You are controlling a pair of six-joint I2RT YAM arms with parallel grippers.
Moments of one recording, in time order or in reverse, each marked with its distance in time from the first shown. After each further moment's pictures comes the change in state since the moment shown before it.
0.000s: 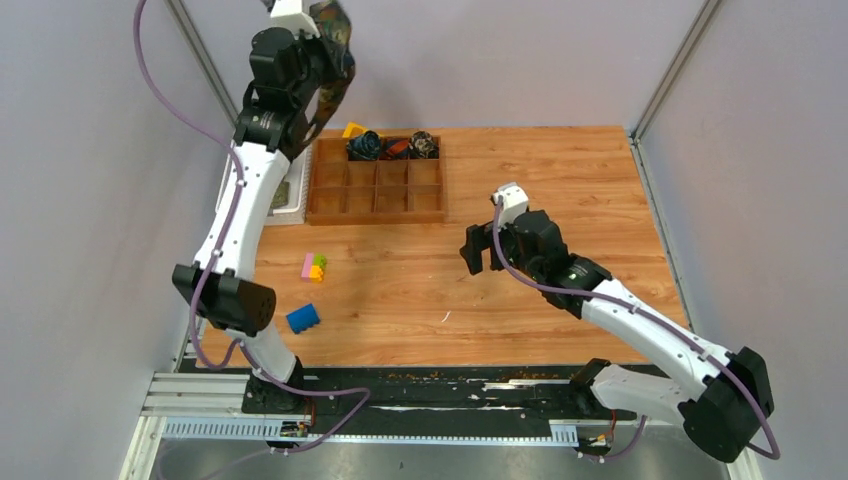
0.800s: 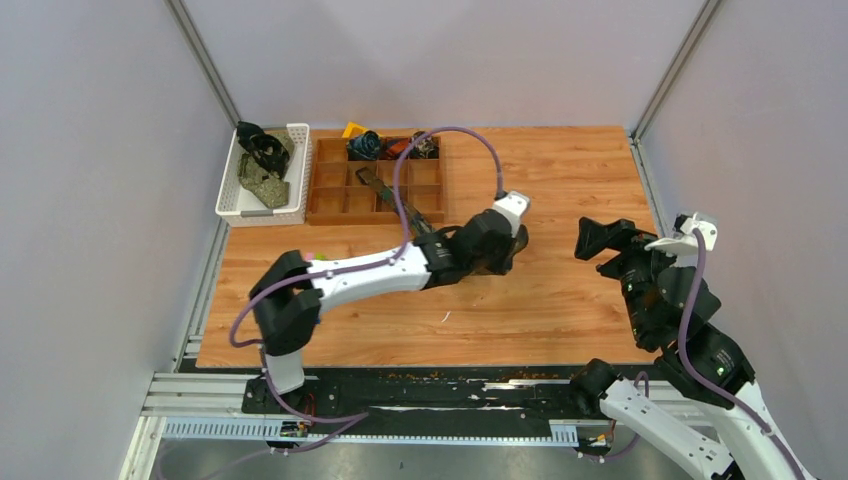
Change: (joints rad) left arm -0.937 -0.006 -0.605 0.121 -0.213 -0.080; right arm -0.001 -0.618 0.176 -0.374 0.641 0.232
